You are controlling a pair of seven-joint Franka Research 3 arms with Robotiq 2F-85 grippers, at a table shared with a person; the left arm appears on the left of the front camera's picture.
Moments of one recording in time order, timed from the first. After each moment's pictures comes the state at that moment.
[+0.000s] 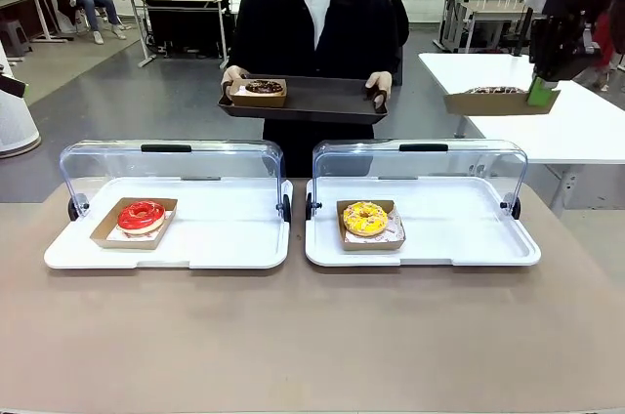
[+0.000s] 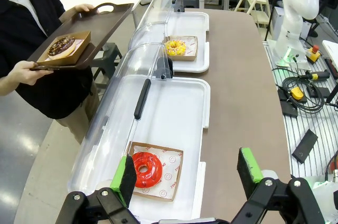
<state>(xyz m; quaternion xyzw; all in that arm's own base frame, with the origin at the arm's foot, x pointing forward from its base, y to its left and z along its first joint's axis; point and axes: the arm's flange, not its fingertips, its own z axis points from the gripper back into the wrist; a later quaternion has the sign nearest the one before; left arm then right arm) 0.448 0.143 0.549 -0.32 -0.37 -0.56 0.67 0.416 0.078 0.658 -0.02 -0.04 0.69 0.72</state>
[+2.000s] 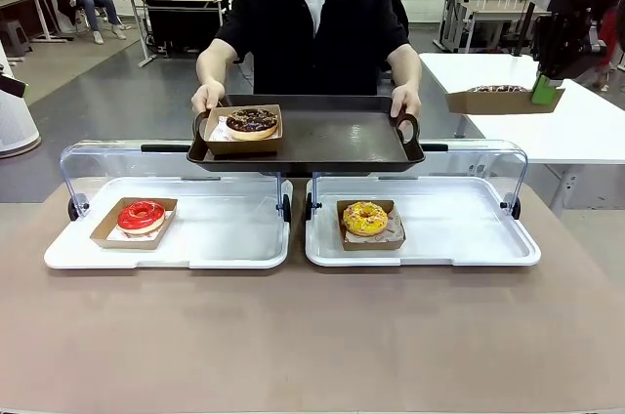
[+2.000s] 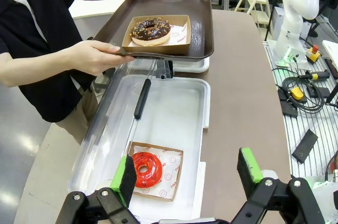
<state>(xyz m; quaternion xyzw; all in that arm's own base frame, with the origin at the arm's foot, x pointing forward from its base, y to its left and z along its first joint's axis) 0.448 0.143 0.549 -0.32 -0.37 -0.56 0.67 0.407 0.077 0.663 -0.02 -0.05 0.69 0.72</state>
